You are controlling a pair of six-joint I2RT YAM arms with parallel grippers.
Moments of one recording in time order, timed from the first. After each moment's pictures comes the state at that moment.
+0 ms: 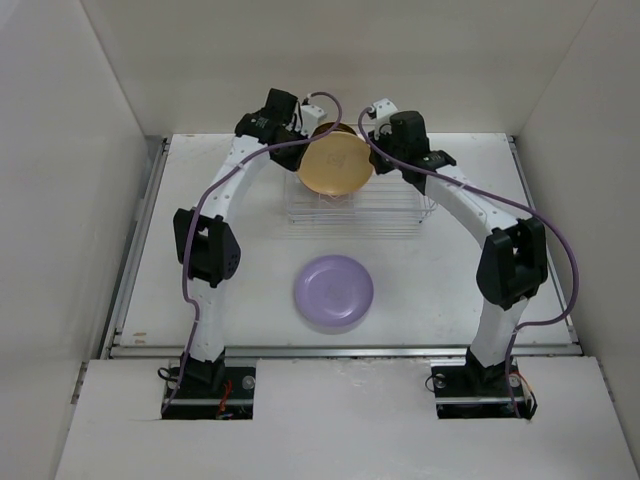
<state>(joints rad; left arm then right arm) -0.38 2.14 2.22 -0.98 0.13 0.26 0.41 1.88 1.66 -0.28 -0.05 -0.07</state>
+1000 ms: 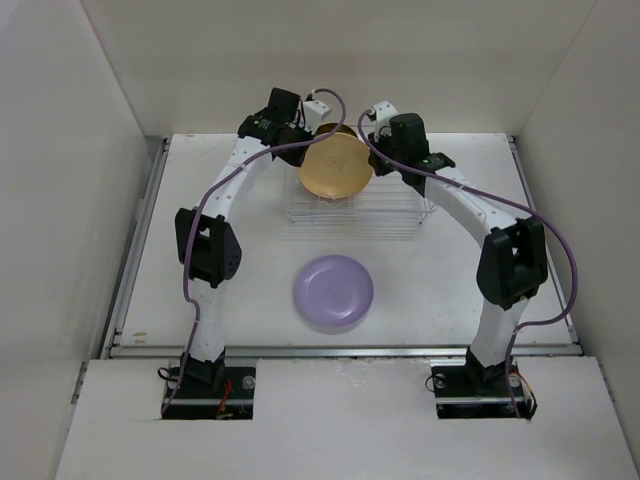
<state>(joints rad) -0.38 2.14 2.20 -0.87 0.12 0.27 0.40 1.88 1.64 -0.25 -0.05 -0.06</state>
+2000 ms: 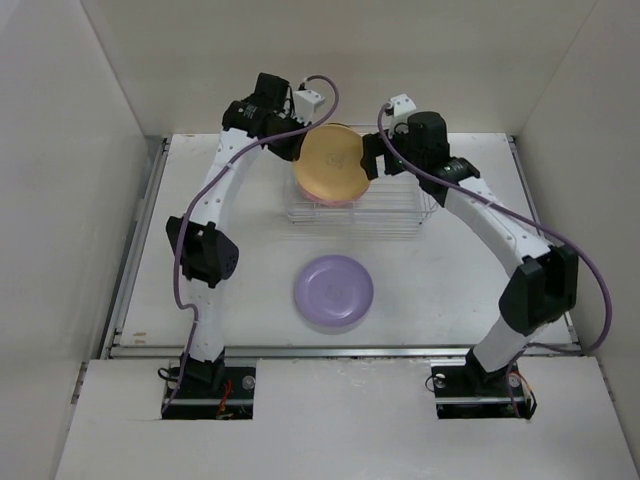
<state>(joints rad) -0.36 2.13 2.38 -1.11 0.21 0.27 0.41 1.69 1.56 -0.28 -0.06 0.00</state>
